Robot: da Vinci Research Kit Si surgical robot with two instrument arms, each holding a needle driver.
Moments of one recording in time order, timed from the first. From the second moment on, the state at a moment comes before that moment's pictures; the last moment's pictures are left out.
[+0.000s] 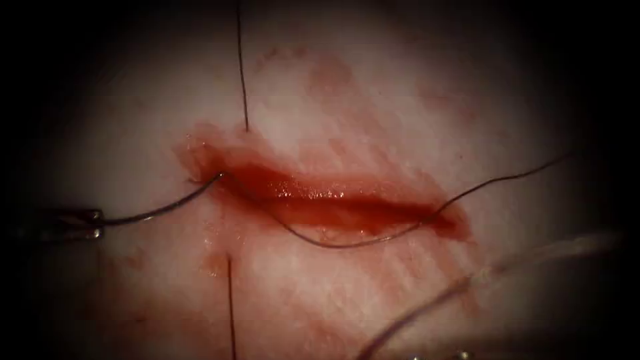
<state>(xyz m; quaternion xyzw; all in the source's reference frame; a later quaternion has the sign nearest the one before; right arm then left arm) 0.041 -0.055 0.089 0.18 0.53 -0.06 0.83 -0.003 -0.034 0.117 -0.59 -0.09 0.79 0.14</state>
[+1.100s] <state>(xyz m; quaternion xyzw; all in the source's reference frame) 0.043 -0.049 0.099 0.04 0.49 0.02 0.87 -0.003 -0.034 0.117 -0.59 -0.09 0.79 0.14</state>
